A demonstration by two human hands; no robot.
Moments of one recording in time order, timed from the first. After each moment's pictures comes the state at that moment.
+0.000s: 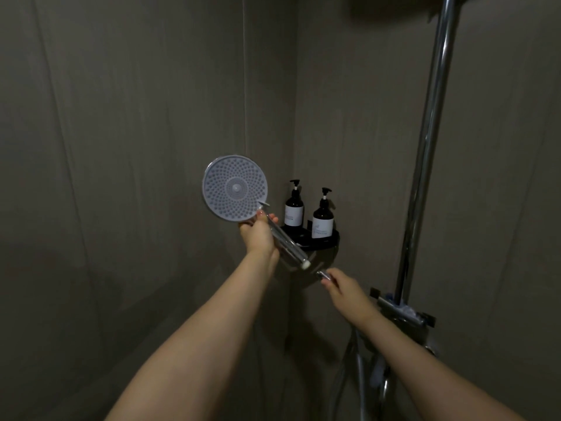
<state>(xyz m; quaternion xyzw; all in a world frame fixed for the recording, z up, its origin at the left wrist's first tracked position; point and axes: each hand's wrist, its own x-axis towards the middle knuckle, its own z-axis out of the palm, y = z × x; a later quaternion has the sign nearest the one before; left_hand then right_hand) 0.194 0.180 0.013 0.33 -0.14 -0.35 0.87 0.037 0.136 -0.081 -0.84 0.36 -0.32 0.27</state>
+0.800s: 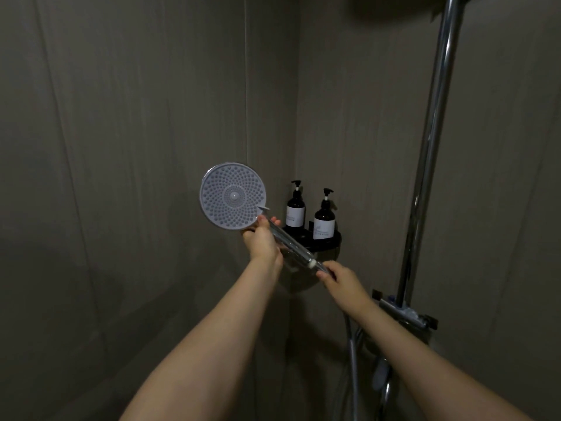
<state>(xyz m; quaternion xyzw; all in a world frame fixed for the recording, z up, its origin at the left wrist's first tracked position) 0.189 0.176 0.008 0.29 -0.10 -0.36 0.88 0.052 0.132 -0.065 -0.82 0.34 -0.36 0.31</state>
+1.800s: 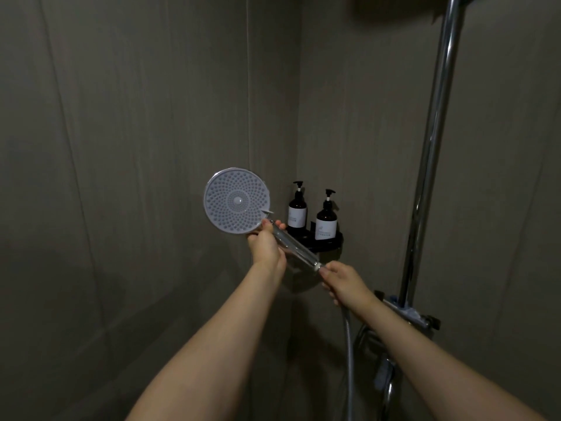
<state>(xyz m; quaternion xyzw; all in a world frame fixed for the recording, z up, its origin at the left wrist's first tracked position) 0.194 0.175 0.000 0.26 -0.11 -0.40 0.87 0.052 0.139 -0.060 -0.73 0.33 -0.34 0.49</state>
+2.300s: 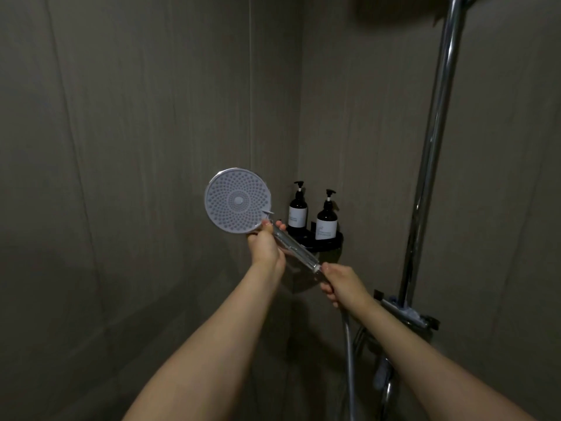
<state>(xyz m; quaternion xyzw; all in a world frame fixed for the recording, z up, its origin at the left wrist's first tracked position) 0.196 0.178 -0.003 0.26 -0.11 -0.40 0.87 0.052 0.151 -0.055 -0.73 0.33 -0.33 0.49</state>
